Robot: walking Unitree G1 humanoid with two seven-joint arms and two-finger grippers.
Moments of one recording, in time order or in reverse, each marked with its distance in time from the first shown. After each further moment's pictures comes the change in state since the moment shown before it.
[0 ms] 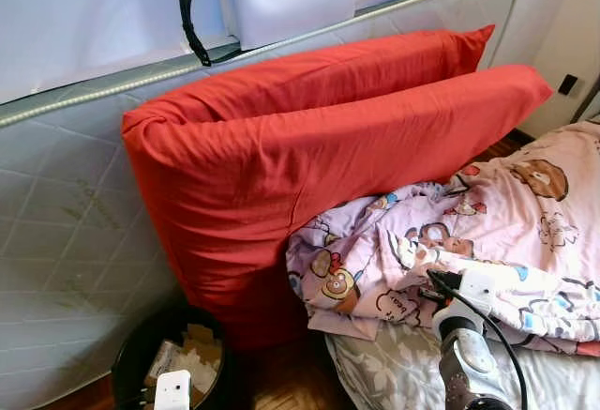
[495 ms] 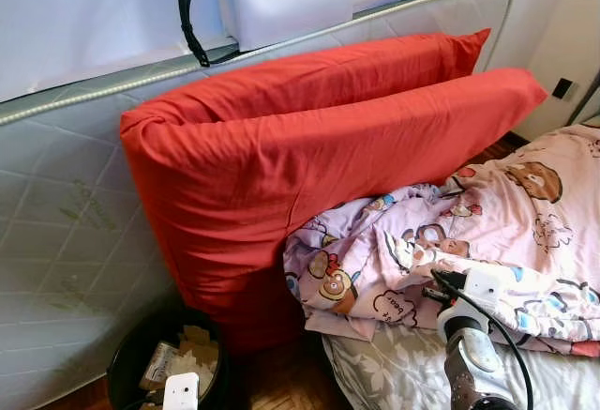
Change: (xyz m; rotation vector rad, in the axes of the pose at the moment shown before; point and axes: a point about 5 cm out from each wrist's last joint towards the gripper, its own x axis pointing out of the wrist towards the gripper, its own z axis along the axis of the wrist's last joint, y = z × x) left arm 0.001 -0.010 -0.004 -0.007 0.022 -0.020; right arm 0.001 -0.004 0.002 -0.015 0.001 -0.005
